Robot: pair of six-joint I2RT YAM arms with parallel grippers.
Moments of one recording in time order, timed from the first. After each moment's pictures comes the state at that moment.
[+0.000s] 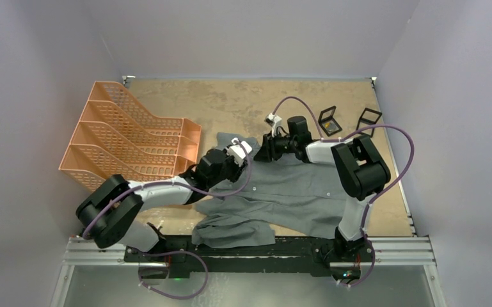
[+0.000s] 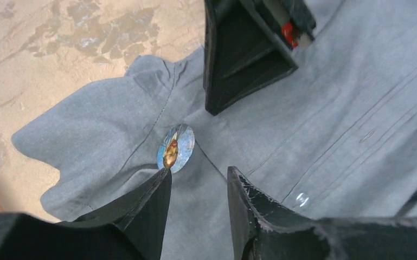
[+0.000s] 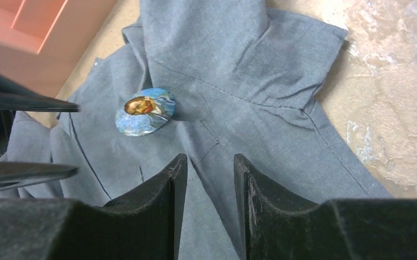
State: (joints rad) left arm -0.78 1.47 0.57 0.48 -0.04 0.12; right arm 0.39 1.89 0.94 0.27 -0.77 0.14
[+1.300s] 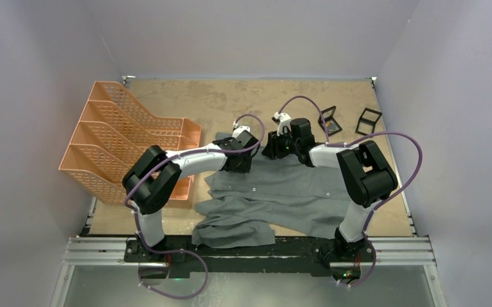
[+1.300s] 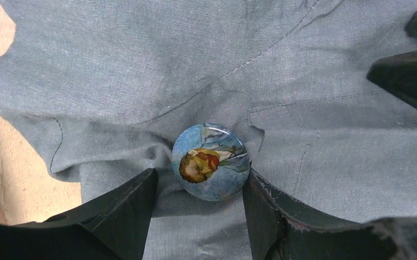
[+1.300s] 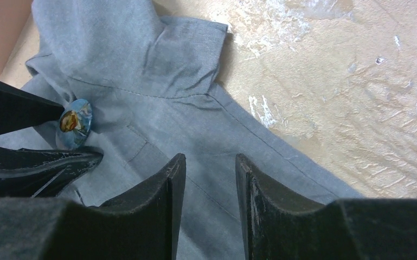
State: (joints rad) left arm -0.80 1.85 1.18 -0.41 -0.37 -0.58; right arm 0.39 1.80 0.87 0.28 -0.43 0.15
